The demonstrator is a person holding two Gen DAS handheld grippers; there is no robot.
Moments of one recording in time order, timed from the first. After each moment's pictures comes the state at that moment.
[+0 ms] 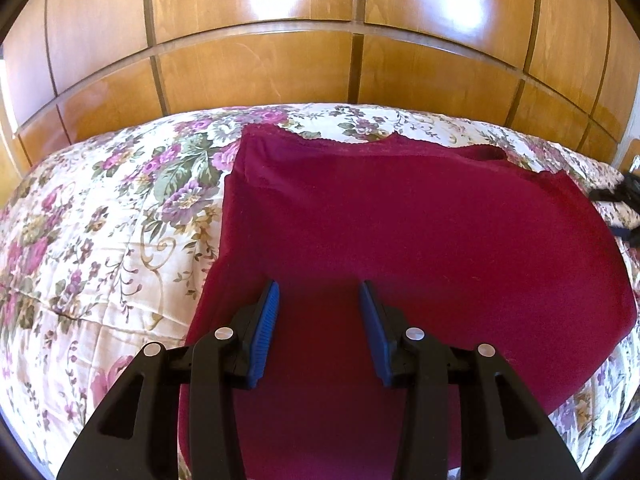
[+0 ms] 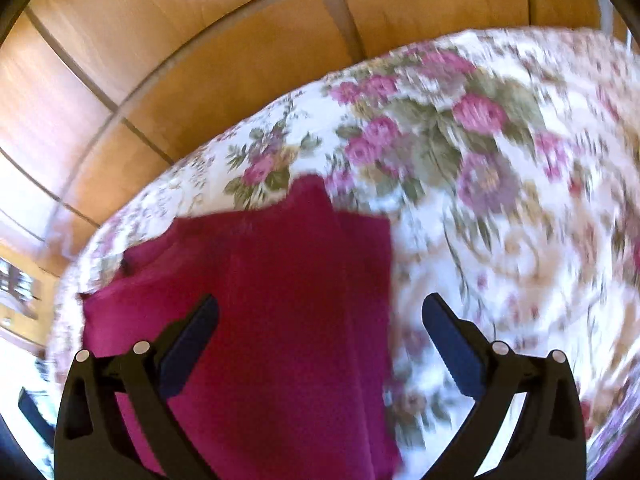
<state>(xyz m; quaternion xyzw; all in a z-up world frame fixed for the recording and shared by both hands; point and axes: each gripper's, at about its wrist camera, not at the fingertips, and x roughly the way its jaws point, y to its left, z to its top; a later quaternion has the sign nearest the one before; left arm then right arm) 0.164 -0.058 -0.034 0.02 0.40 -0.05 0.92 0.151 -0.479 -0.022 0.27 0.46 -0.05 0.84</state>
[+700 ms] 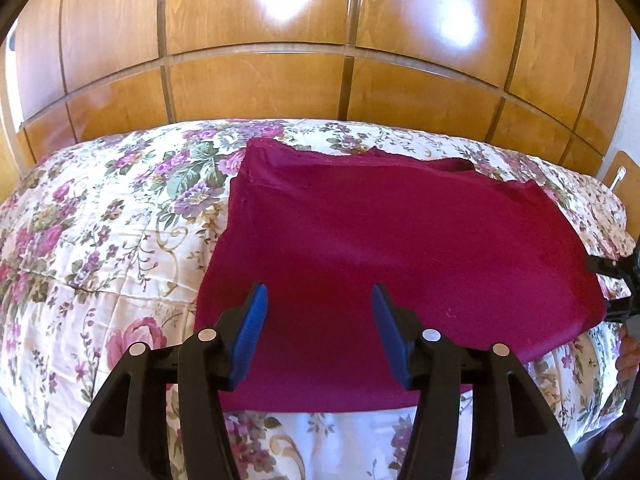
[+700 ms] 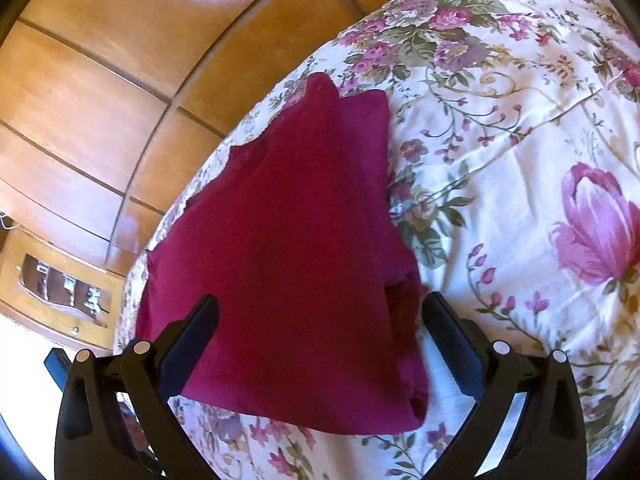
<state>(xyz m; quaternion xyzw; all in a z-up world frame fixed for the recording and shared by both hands) 0.118 -0.059 -0.011 0.00 0.38 -0.07 0.92 0.059 -0.451 -0.048 0.37 0.42 0.04 0.82</state>
